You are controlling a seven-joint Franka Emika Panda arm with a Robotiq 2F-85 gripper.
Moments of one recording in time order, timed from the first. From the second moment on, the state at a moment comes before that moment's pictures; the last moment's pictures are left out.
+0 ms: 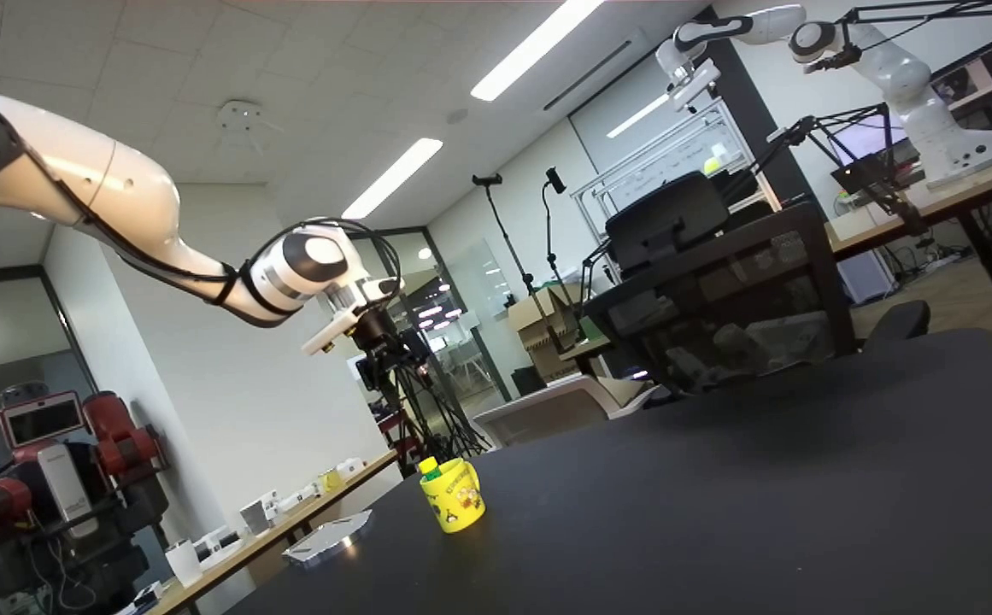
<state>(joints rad) 0.13 0.47 0.07 -1.59 -0.10 2.14 0.16</state>
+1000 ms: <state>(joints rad) 0.19 0.66 0.07 -1.55 -0.08 2.20 0.18</state>
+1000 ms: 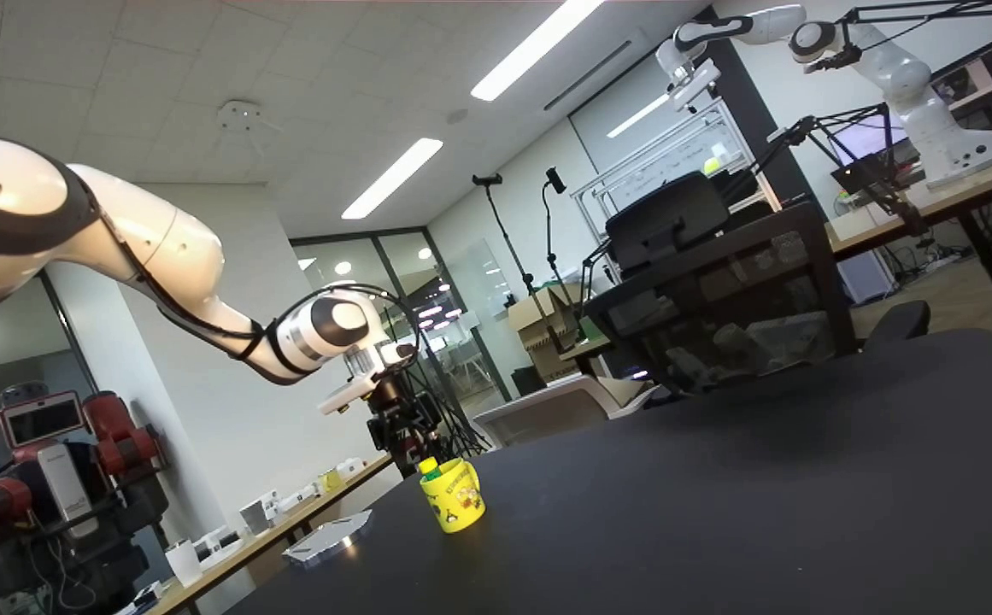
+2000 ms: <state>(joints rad) 0.20 0.69 0.04 -1.54 -0.07 2.22 0.18</state>
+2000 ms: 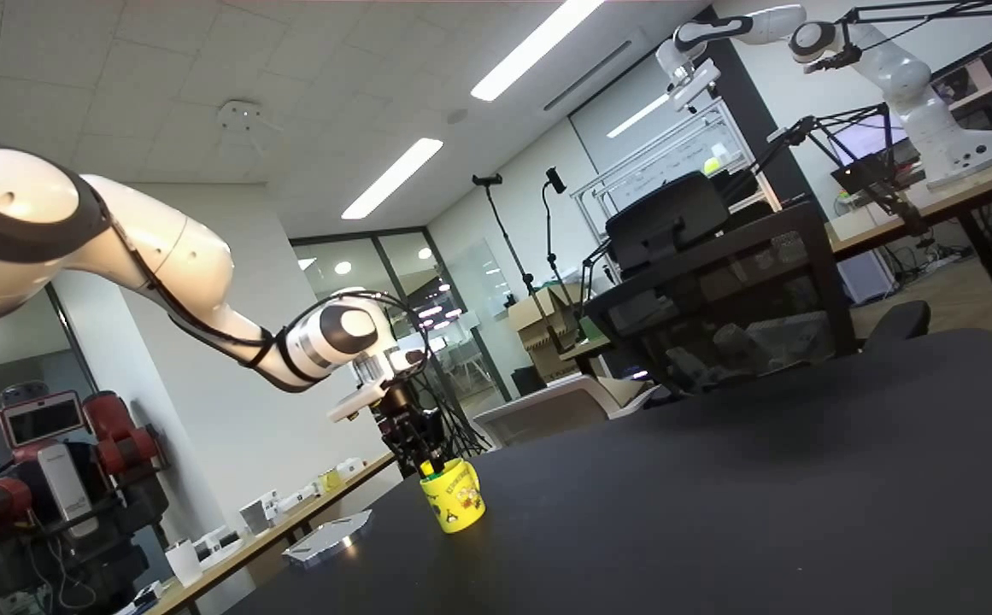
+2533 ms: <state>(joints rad) 0.18 0.68 0.04 -1.47 0.00 2.11 0.18</state>
